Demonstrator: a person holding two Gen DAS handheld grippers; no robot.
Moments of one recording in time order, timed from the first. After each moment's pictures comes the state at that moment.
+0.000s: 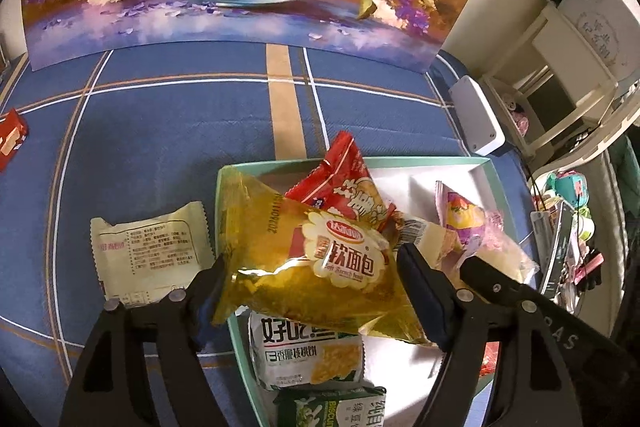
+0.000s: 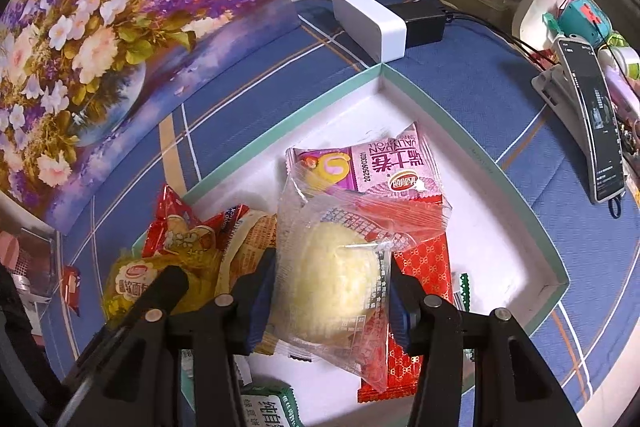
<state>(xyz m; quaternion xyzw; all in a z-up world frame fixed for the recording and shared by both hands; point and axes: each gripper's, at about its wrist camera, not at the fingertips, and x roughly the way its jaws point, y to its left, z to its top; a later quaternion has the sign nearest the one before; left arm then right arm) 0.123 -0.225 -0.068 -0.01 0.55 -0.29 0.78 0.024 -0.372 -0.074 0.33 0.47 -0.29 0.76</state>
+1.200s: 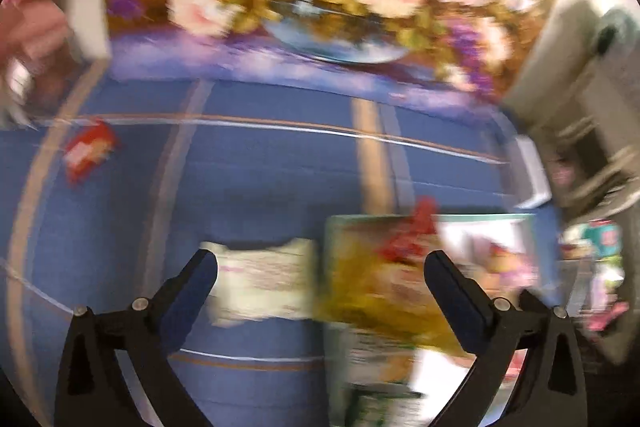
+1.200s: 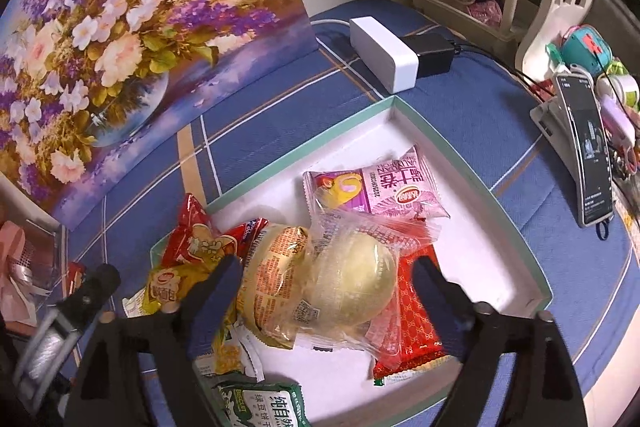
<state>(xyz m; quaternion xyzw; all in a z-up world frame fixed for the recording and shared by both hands) 0.145 -0.177 -0.032 0.02 0.51 -0.16 0.84 0.025 -0.363 -0.052 0.29 0.46 -0.29 0.79</state>
